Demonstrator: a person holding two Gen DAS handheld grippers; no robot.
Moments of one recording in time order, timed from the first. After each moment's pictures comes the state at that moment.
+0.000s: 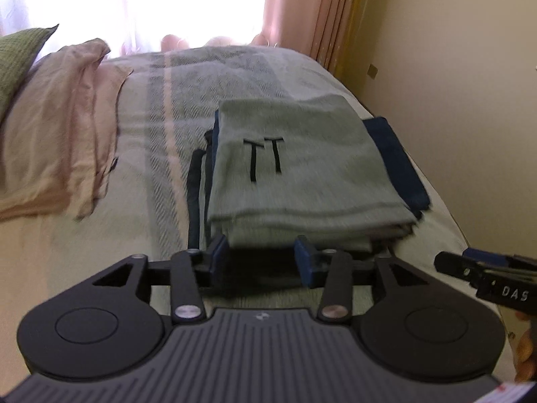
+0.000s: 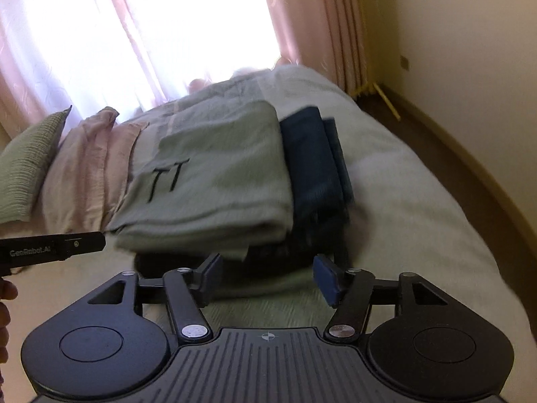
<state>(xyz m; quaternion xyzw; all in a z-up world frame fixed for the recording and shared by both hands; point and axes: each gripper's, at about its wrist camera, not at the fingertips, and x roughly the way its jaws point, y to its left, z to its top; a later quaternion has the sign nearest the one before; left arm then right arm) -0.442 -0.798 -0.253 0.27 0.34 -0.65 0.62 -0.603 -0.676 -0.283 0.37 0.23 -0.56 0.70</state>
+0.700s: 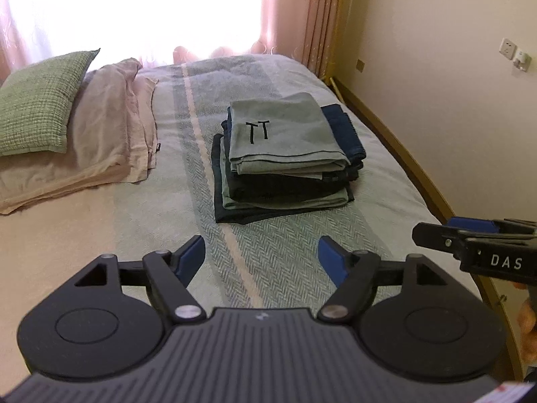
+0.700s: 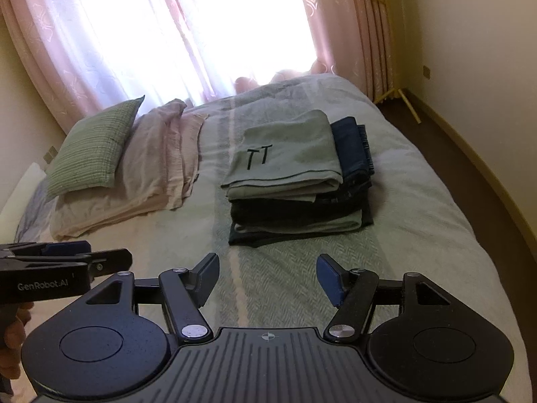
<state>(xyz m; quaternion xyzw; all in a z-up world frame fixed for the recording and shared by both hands) -0.452 -0.586 -0.114 0.29 0.31 -0.65 0.63 -0.570 -0.495 -0.151 0.35 0.23 -0.53 0.74</state>
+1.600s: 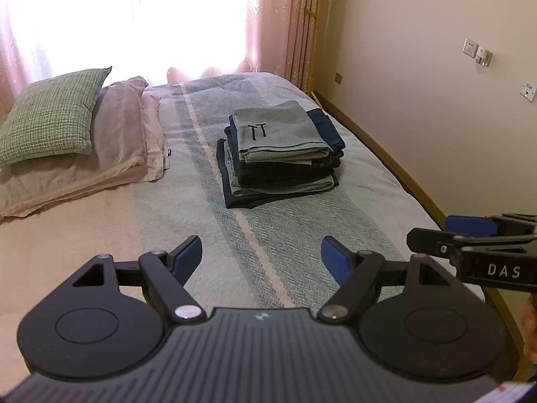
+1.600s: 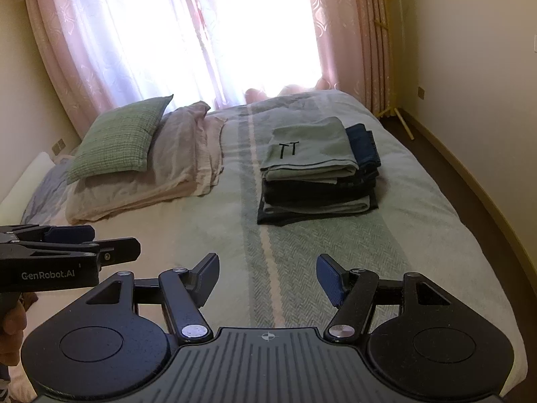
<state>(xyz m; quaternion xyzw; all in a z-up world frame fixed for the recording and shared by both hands) -0.403 -0.453 -0.072 0.28 0.28 -0.69 0.61 -0.508 -0.356 -0.108 0.31 0.23 -0.54 0.74</state>
